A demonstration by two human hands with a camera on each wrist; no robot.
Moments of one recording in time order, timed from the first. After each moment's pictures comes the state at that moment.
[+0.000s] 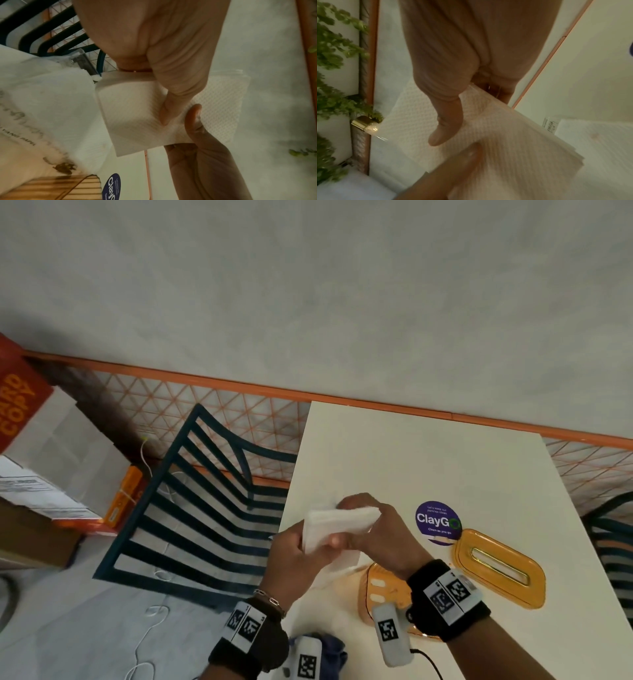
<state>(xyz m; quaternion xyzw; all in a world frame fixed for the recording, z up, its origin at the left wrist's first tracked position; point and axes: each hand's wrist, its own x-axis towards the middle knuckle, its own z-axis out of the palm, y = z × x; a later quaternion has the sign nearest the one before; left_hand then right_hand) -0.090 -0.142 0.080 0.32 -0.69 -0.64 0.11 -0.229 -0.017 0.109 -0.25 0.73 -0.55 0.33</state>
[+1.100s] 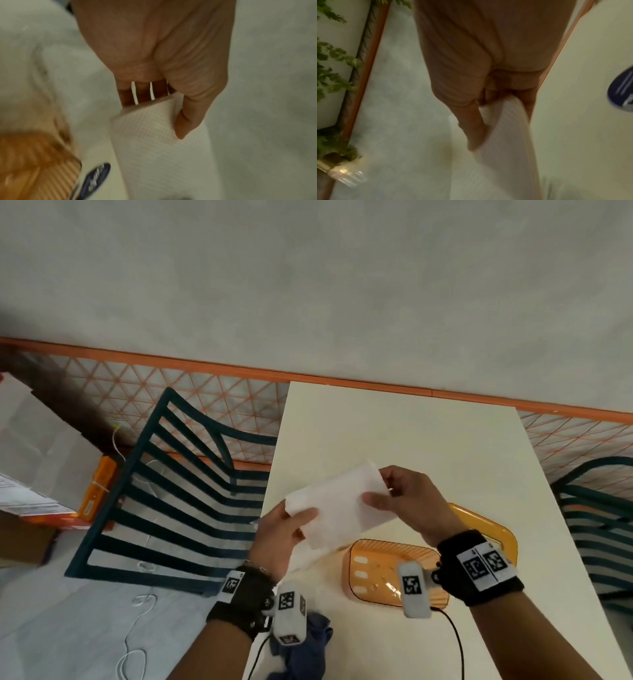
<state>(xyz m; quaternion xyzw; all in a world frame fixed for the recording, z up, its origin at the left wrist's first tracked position) -0.121 -0.155 0.042 0.37 -0.43 -0.82 0.04 -0.277 0.031 0.123 -0.17 0.77 -0.53 0.31</state>
